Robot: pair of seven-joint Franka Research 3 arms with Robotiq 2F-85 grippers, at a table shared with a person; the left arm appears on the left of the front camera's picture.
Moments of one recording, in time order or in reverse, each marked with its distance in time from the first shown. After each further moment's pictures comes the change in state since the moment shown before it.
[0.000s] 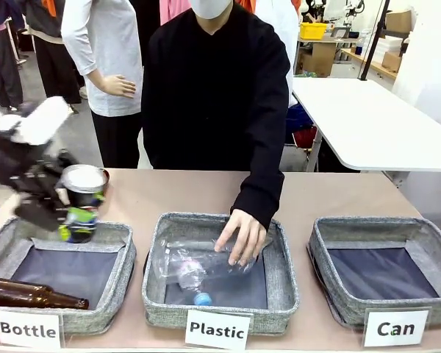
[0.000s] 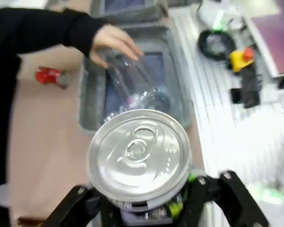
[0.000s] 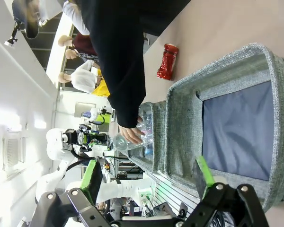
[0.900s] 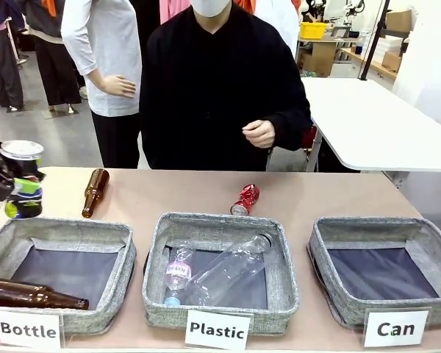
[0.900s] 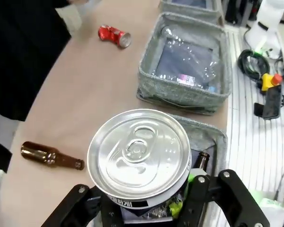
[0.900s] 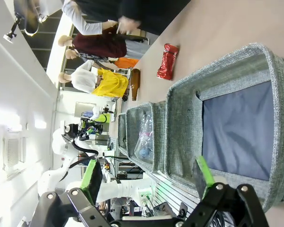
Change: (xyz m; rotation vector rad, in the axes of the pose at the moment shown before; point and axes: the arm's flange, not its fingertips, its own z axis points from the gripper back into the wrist) left arm -0.115 0.017 0.098 0.191 -0.093 0.301; right arm 0.000 0.000 0.000 0.000 0.001 0.000
